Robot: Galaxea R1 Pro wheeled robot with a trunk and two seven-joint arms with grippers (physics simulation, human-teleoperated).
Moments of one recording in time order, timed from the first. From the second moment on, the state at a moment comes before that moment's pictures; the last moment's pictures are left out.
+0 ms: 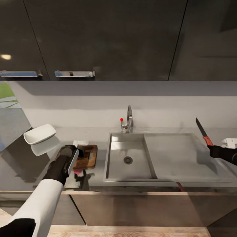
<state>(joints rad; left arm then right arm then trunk) -0.83 -0.02 0.00 -0.93 -0.05 0.84 0.19 -0.56 -0.33 -0.58 -1.53 0.27 0.81 0.78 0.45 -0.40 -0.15</state>
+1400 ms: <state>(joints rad) -0.83 0.16 -0.02 -1.07 0.33 0.98 -0.03 -0.56 -0.19 -0.58 -1.38 0.28 0.72 0.79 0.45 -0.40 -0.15</state>
